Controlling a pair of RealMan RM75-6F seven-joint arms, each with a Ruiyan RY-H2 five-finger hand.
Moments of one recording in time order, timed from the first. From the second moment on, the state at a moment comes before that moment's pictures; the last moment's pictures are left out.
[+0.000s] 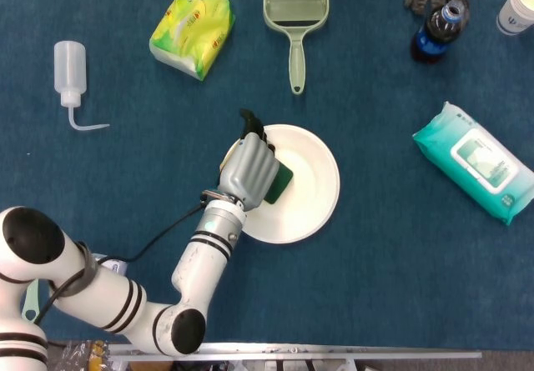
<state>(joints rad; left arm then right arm) -1.12 -1.82 0.02 -1.78 0.47 1.44 1.68 0.14 -1.12 0.09 -1.36 -1.48 1.41 0.31</state>
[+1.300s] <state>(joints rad) -1.10 -1.83 -0.01 -1.83 0.54 1.47 1.69 0.13 -1.10 0.09 -1.39 -1.48 1.43 0.30</state>
